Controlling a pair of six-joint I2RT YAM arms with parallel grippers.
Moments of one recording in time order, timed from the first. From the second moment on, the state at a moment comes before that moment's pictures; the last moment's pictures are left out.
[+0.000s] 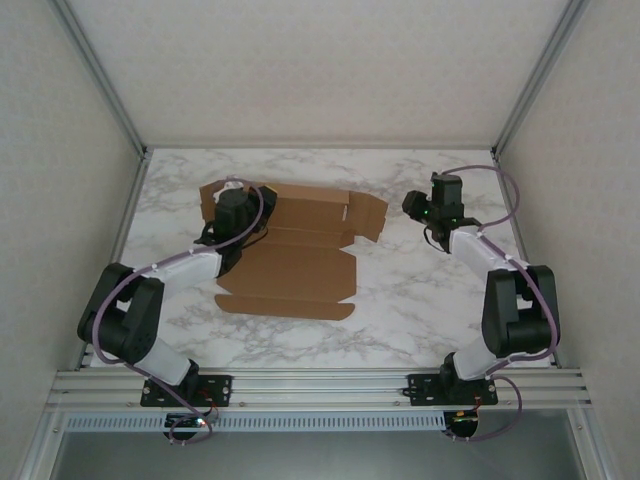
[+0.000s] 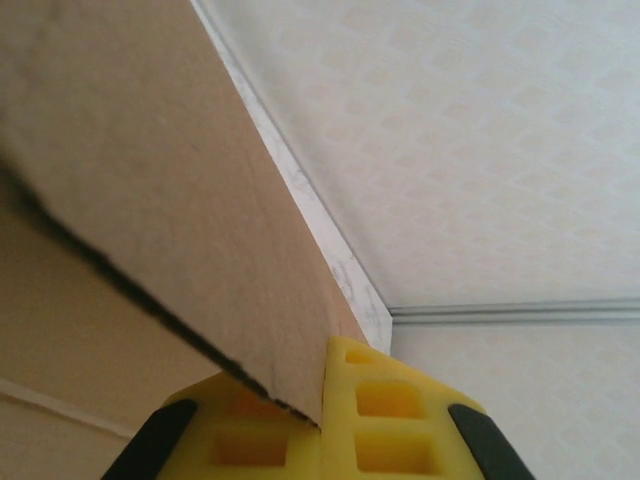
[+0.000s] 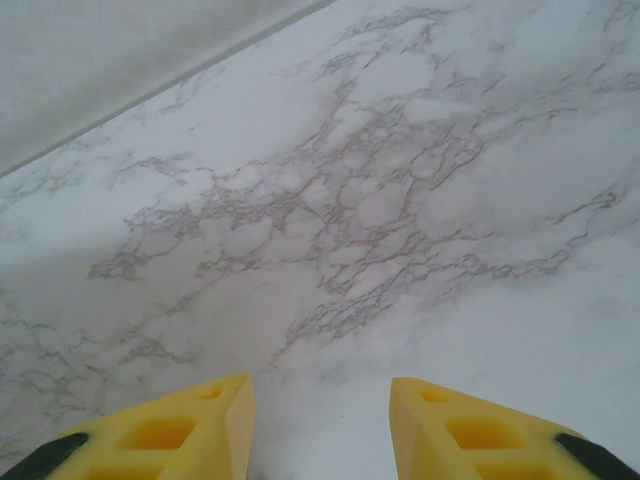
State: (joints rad) left arm -0.37 1.55 0.80 0.49 -0.01 -1.25; right arm 0.15 1.56 0.96 -0.04 -0.05 0.46
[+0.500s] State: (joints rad) left arm -0.36 1.60 0.83 0.50 0.03 -1.23; right arm 0.14 1.71 1.04 0.00 -0.29 0.05
